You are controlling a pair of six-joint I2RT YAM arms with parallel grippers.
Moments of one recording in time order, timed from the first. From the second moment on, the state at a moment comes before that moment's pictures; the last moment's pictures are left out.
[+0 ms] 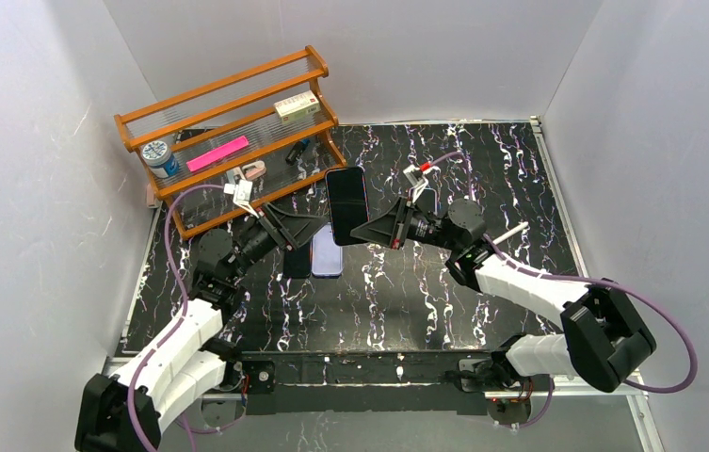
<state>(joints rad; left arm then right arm) -0.37 0.86 0.42 0.62 0.49 -1.01 0.67 1.29 0.64 0.81 -0.68 0.99</state>
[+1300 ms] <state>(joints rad) -0.40 0.88 0.39 0.51 0.57 -0.92 0.66 1.26 0.64 0.81 -0.68 1.02</state>
